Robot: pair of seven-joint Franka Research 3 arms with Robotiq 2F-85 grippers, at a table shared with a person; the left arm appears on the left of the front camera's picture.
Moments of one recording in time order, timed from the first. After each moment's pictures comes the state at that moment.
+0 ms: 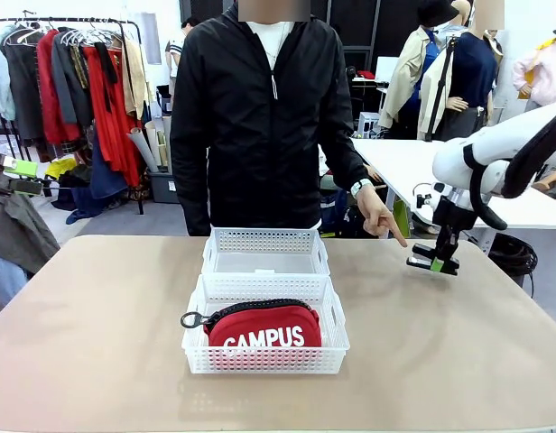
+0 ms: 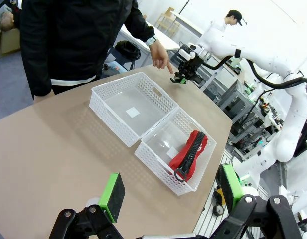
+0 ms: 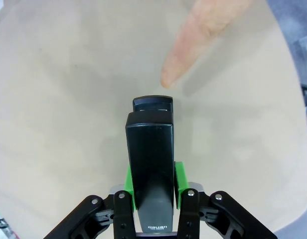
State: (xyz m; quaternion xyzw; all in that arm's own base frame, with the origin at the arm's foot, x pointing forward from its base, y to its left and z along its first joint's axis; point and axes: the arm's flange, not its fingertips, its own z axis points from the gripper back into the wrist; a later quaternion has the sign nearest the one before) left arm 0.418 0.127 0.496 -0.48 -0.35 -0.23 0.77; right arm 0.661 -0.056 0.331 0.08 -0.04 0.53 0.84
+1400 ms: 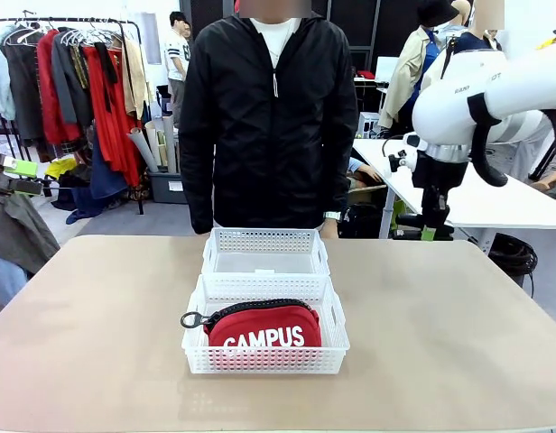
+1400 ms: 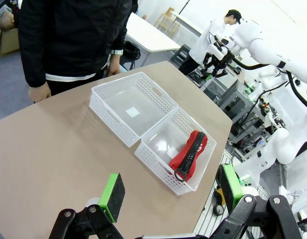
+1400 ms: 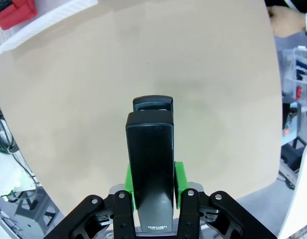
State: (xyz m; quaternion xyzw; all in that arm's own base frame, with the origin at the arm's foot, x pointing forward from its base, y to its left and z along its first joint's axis) left arm 0.418 0.127 0.496 -0.48 -0.35 -0.23 0.77; right arm 0.548 0.063 0.471 -0.02 -0.02 0.60 0.80
